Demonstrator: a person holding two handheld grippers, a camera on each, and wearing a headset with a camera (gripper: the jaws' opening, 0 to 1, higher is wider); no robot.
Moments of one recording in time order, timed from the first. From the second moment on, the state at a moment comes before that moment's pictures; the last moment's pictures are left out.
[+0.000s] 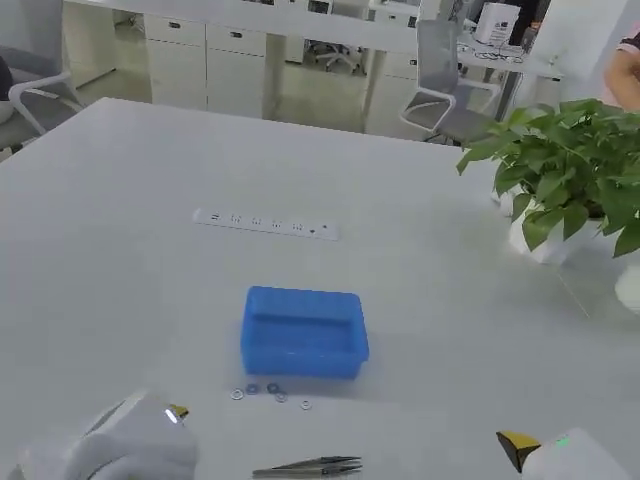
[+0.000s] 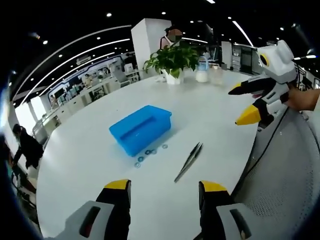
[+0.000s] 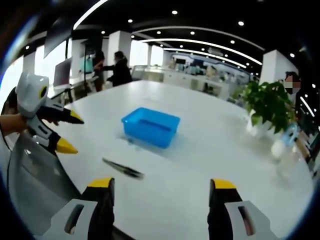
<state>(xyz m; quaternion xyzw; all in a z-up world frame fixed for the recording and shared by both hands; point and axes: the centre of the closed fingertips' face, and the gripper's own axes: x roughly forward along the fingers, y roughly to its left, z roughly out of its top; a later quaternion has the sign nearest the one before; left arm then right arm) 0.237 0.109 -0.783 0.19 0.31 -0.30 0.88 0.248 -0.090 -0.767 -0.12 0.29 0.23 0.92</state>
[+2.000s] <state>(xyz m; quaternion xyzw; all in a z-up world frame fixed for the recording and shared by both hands) 0.255 0.065 -0.816 0.21 0.37 -0.44 0.79 0.242 -0.090 -0.774 -0.15 0.32 0.23 0.91</state>
